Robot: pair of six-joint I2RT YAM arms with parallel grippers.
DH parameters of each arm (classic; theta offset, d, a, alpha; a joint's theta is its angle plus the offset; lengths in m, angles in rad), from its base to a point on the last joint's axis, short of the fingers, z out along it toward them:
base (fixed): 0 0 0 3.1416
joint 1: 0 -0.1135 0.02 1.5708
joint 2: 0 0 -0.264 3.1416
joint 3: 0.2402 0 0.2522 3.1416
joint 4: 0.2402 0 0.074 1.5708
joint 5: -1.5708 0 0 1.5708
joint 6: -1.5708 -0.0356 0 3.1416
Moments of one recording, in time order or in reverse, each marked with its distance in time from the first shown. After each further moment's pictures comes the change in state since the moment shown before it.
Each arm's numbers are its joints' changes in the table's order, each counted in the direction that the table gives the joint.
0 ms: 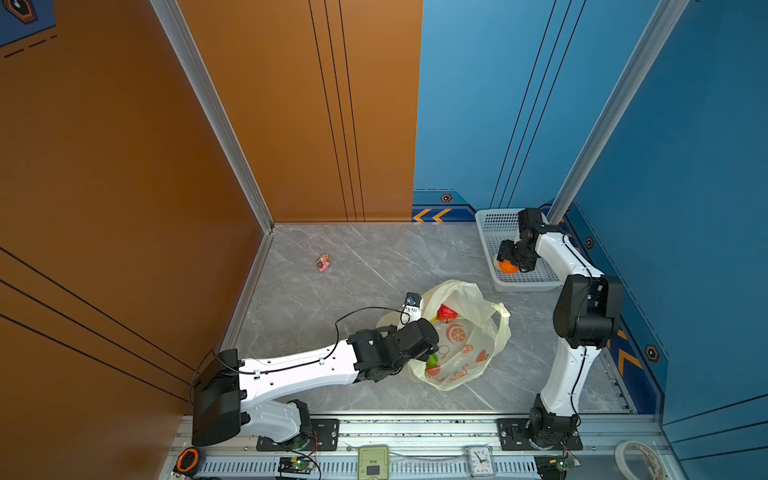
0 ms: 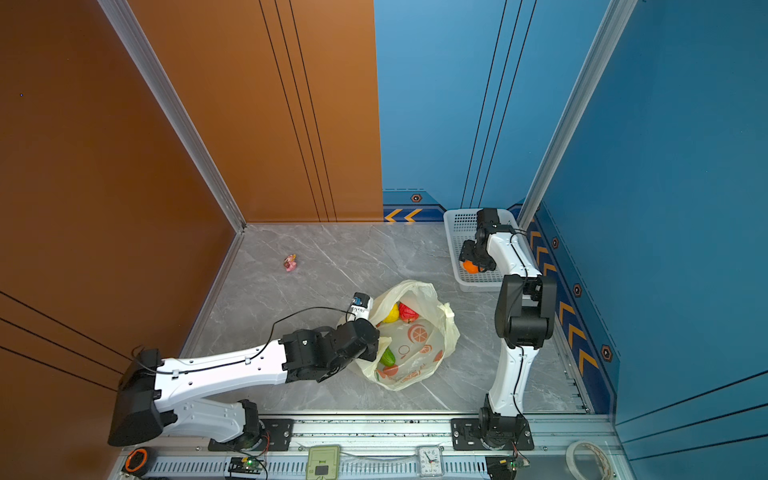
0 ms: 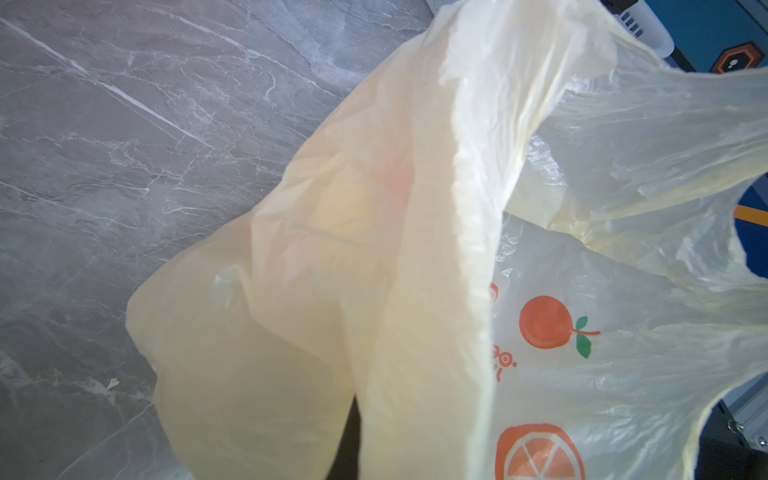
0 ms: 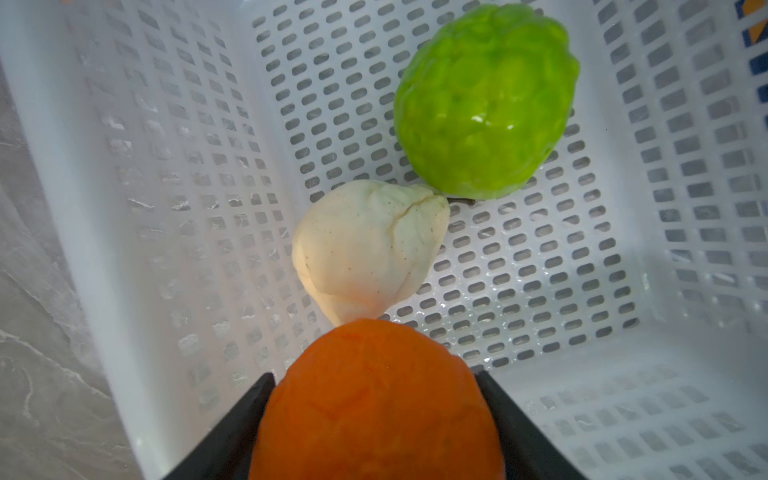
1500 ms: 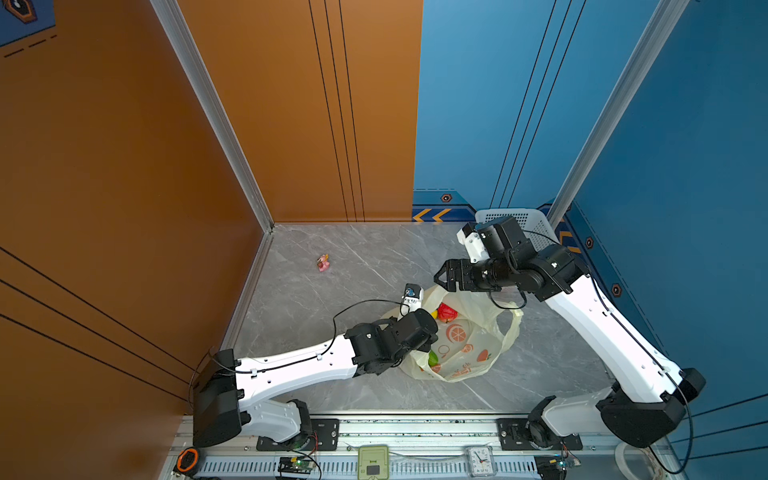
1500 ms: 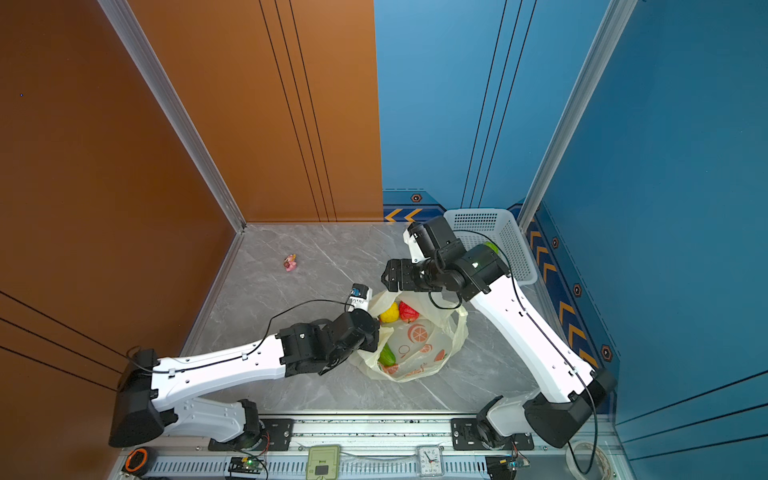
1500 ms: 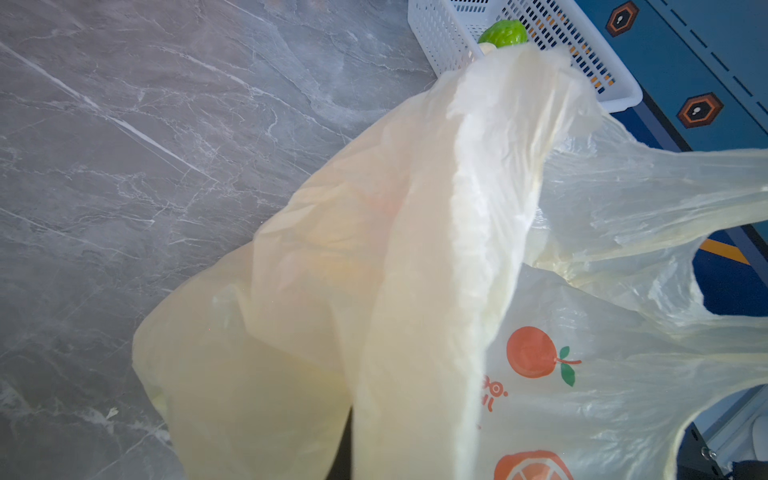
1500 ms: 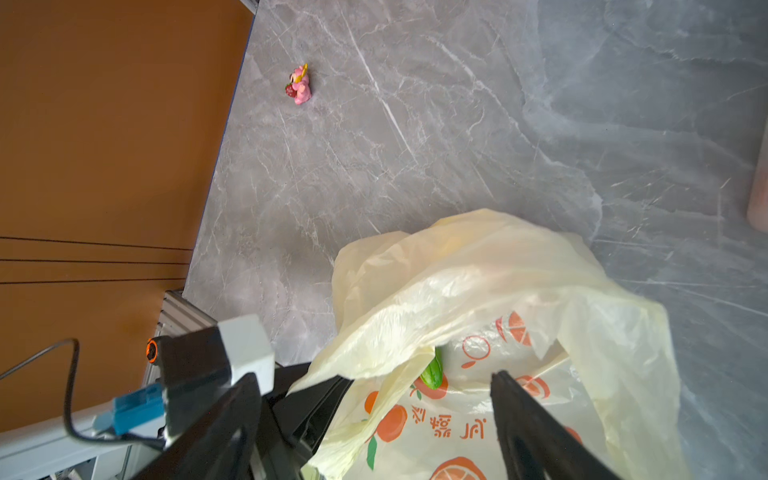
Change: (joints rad) left arm -0.039 0.000 0.047 -0.016 -0.001 -0.026; right arm -0.705 -0.658 -0.056 0.317 0.179 -0.253
